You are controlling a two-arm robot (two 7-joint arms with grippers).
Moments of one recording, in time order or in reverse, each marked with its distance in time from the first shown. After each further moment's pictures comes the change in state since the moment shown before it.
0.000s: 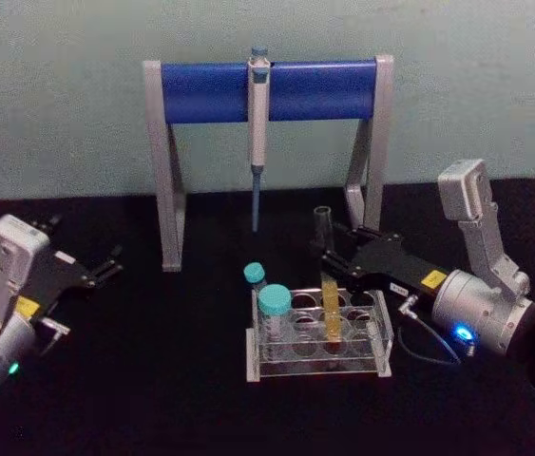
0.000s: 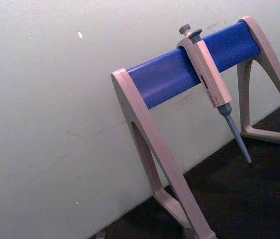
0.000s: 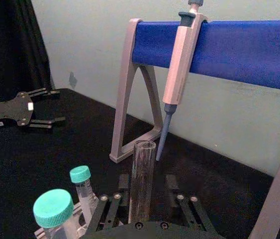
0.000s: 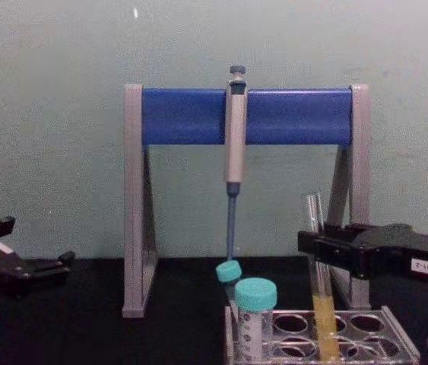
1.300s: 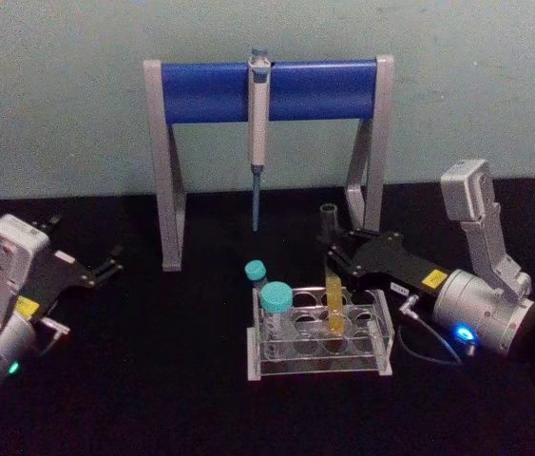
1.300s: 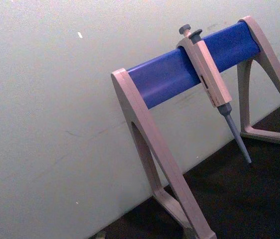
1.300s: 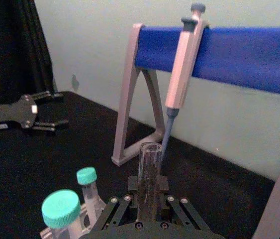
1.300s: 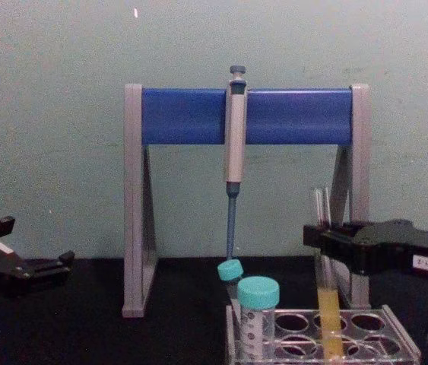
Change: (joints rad) left arm 0.000 0.000 0.000 0.000 0.000 0.000 0.000; right arm -0.006 0.003 0.003 -0.008 0.003 -0.016 0.007
